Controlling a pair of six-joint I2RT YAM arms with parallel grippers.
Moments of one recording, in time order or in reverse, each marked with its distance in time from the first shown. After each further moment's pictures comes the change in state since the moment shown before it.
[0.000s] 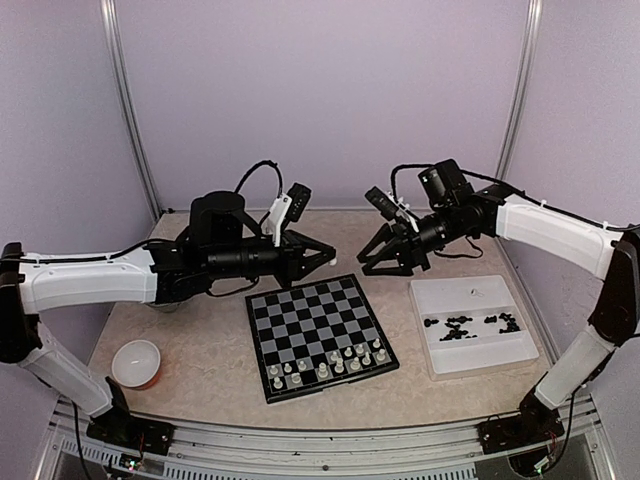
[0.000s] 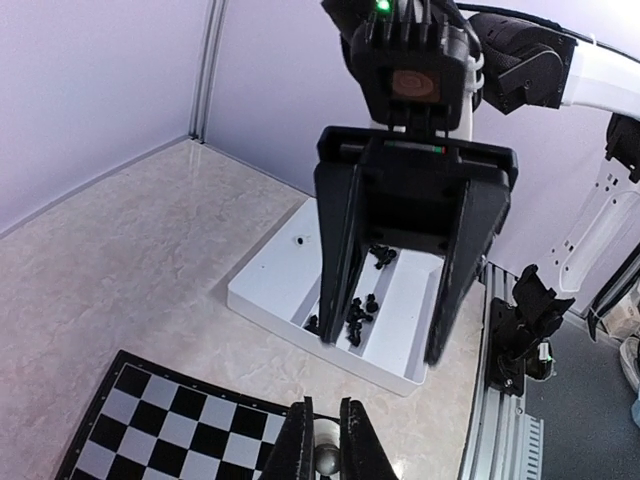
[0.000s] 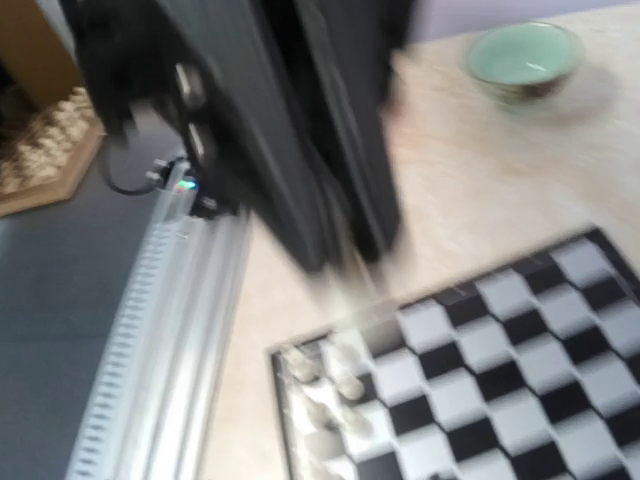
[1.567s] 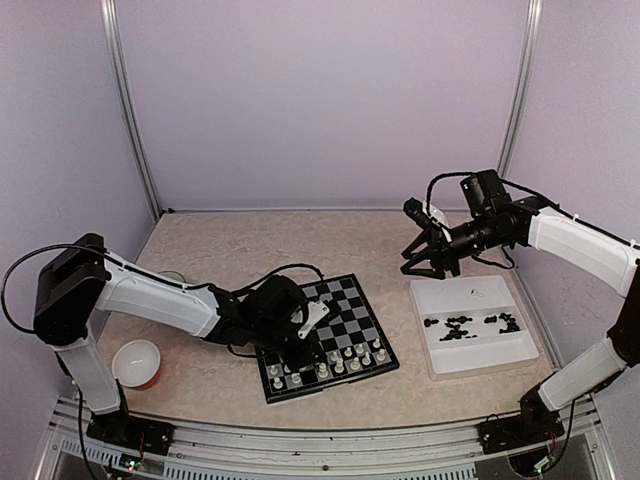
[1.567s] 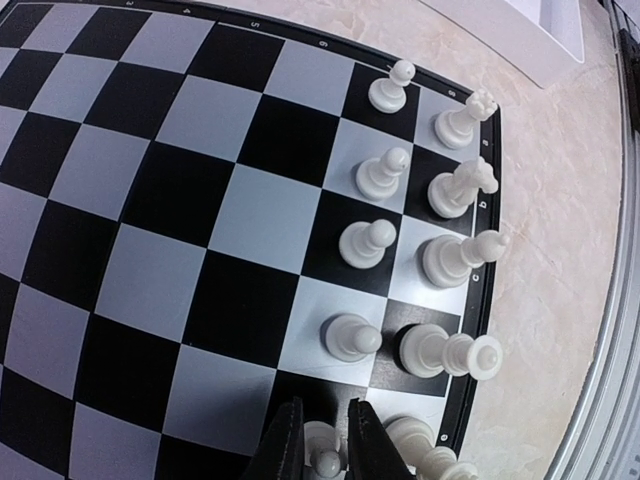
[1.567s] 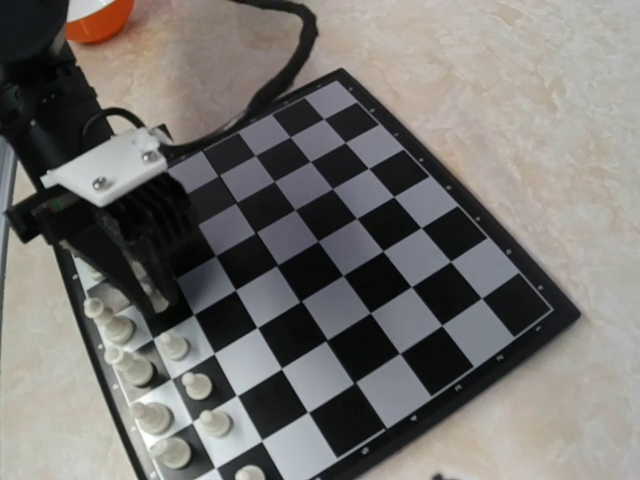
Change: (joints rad) left arm -0.111 0.304 -0.099 -0.264 -0.114 0.091; right arm -0.191 -0.178 -0.186 -0.034 0.280 -0.154
